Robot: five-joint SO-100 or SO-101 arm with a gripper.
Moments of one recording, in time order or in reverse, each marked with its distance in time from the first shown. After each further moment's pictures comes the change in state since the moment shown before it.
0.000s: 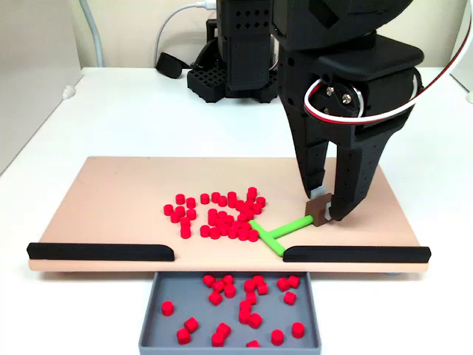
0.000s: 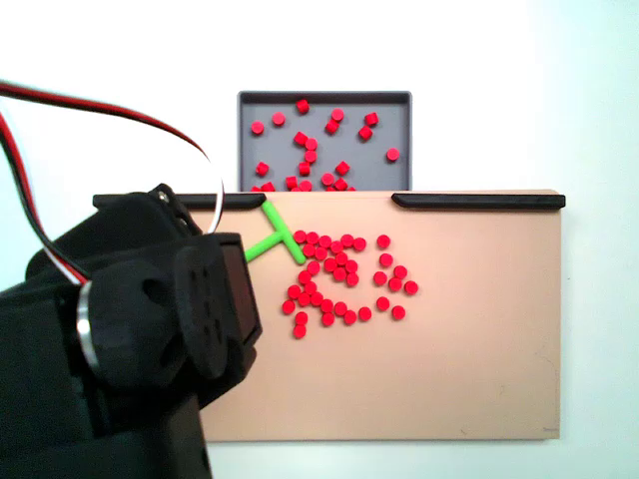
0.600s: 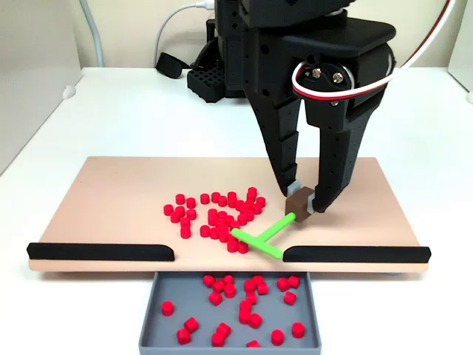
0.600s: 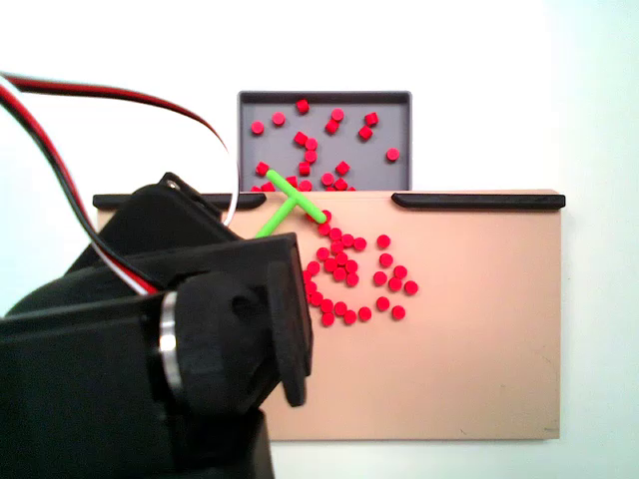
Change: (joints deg) arm 3.4 2.5 0.0 0.0 -19.8
